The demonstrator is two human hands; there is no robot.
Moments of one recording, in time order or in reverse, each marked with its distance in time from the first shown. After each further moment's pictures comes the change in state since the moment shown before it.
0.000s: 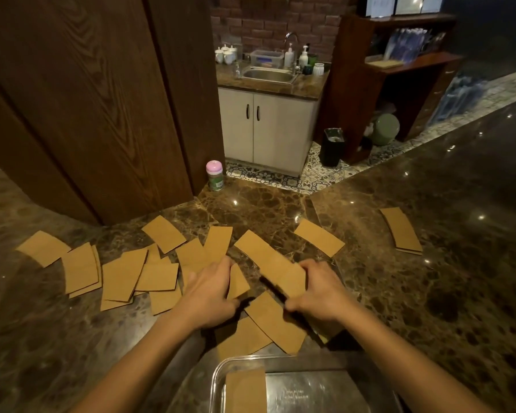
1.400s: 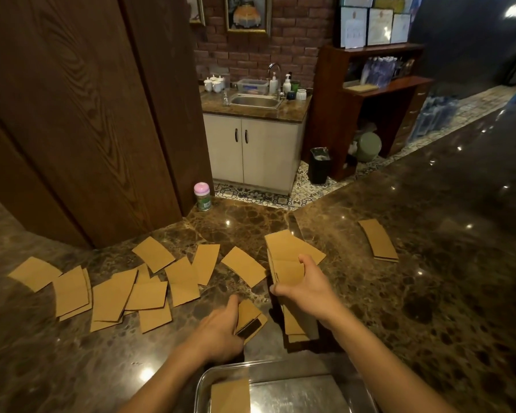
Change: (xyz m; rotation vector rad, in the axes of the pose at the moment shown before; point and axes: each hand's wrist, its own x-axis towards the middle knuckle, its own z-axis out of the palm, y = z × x) left_hand -0.017 0.039 0.029 -0.172 -0.248 -0.082; right_hand -0.019 0.000 -0.015 0.454 0.219 -0.020
